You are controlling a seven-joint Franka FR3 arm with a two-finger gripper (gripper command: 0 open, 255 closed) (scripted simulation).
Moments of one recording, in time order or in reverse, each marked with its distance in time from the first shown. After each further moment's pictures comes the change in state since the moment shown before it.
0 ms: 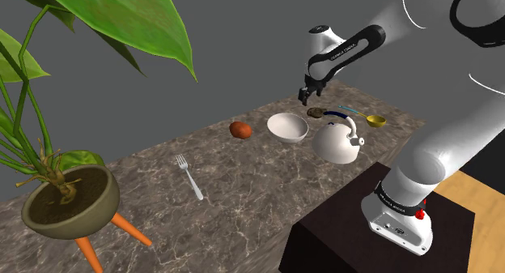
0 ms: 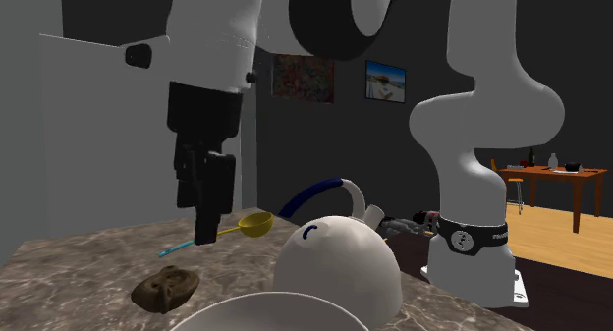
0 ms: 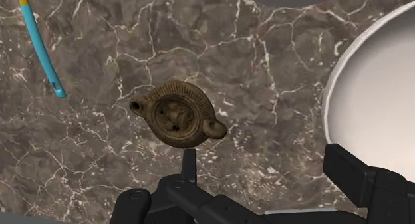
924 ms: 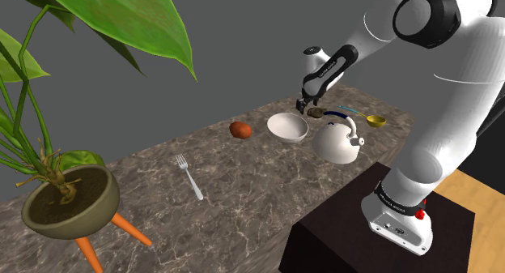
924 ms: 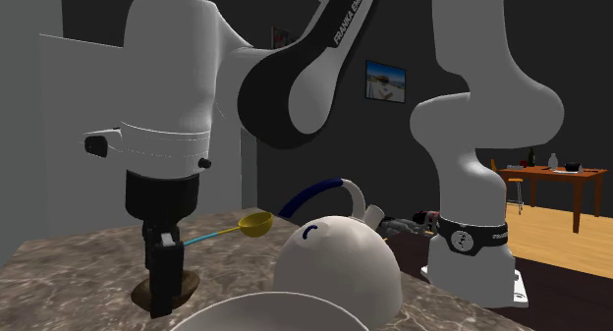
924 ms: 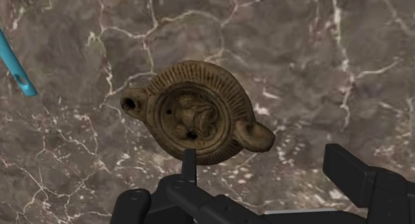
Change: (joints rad) arm -0.042 0.290 -0.041 0.100 -0.052 0.196 0.051
